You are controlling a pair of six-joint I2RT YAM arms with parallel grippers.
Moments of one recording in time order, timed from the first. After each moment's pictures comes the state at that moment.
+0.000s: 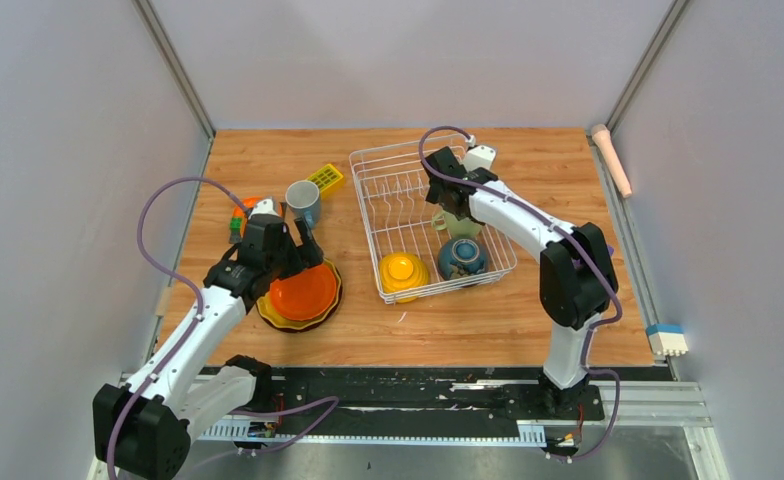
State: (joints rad) left arm -0.30 0.96 0.71 -0.51 -0.13 -0.62; right arm 0.57 1.86 1.54 -0.67 0.62 0.86
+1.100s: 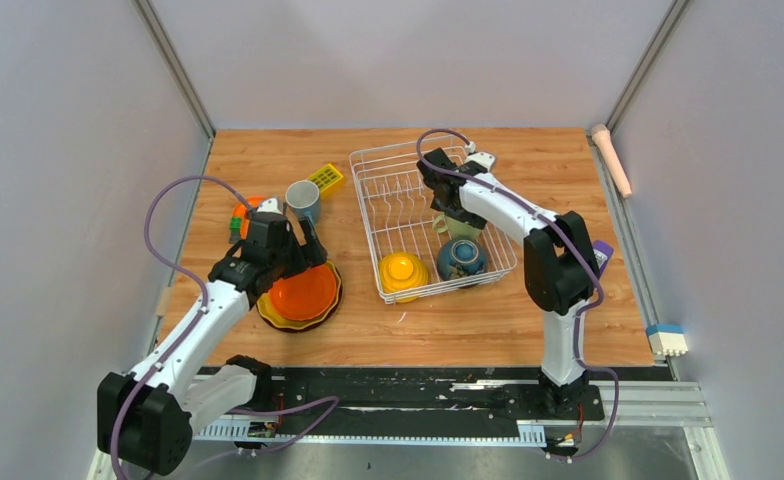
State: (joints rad) left arm -0.30 1.00 0.71 -0.48 -0.09 -0.62; right arm 0.55 2.01 1.66 -0.88 0.65 0.95
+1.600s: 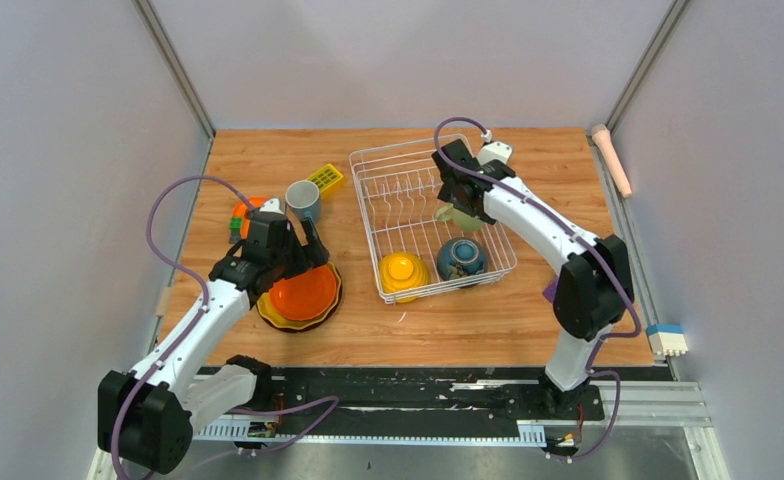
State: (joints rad) left arm -0.30 1.01 0.71 -0.48 -0.07 -0.62; right arm 0.55 1.83 1.60 -0.88 0.62 0.92
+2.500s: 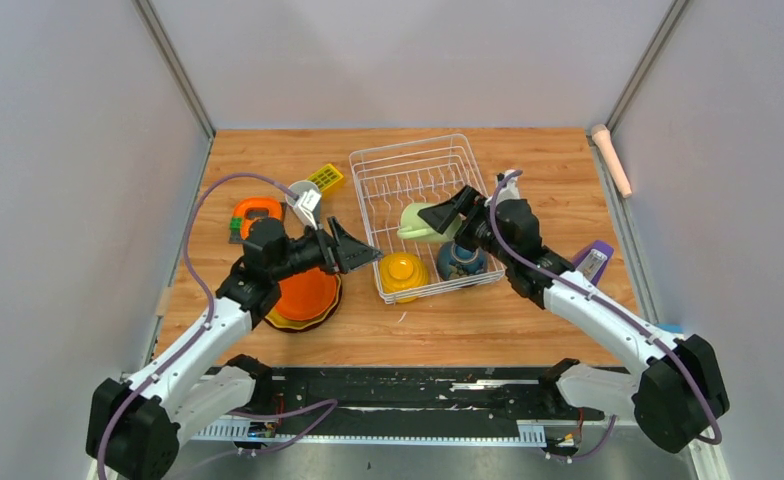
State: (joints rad) left arm -0.38 0.91 0.58 0.12 0.62 -0.80; right arm 0.55 1.16 0.80 0.06 -0.08 0.96
